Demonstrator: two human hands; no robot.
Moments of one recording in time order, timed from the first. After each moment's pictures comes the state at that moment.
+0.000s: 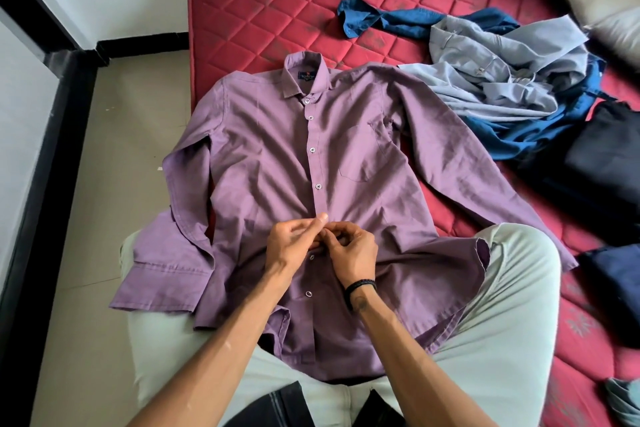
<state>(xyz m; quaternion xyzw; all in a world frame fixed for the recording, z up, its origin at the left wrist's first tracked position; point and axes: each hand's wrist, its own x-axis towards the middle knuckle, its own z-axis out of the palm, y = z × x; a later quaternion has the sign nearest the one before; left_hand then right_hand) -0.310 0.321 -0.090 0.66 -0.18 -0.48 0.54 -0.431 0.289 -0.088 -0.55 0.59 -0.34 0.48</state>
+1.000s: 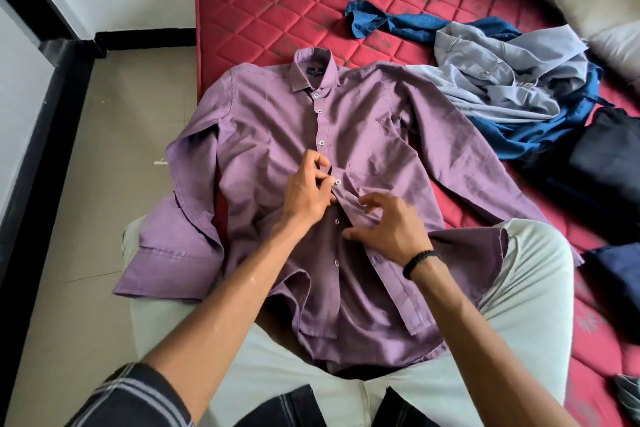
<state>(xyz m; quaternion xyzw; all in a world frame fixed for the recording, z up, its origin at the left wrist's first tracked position) -0.282 0.265 -0.070 0.71 -0.47 -0.26 0.47 -0.465 0.254 -0.021 -0.77 0.55 -0.10 0.30</state>
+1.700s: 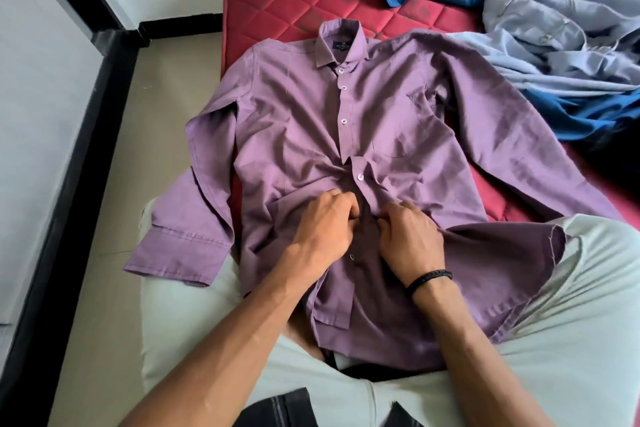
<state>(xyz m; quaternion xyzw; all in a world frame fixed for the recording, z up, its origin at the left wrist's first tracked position) -0.318 0.326 -0.065 0.76 -0.59 -0.19 0.22 -0.470 0.277 -0.072 -0.83 0.53 -0.10 0.16</state>
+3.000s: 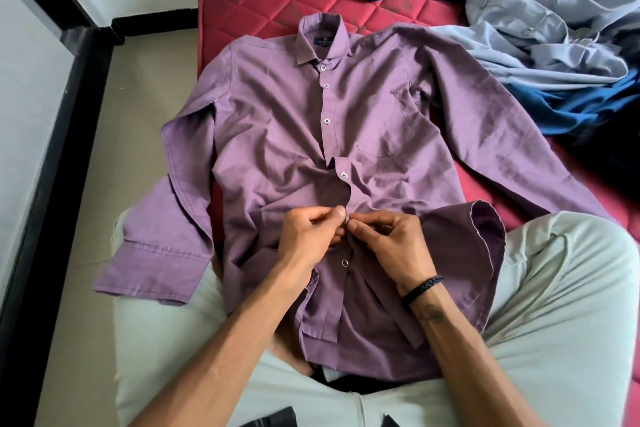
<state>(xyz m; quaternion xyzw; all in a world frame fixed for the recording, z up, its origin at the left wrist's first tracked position) -0.336 0.332 -0.058 0.71 -0.16 -0.48 0.49 -0.474 0.281 -0.073 -0.54 0.48 -0.30 0.62</state>
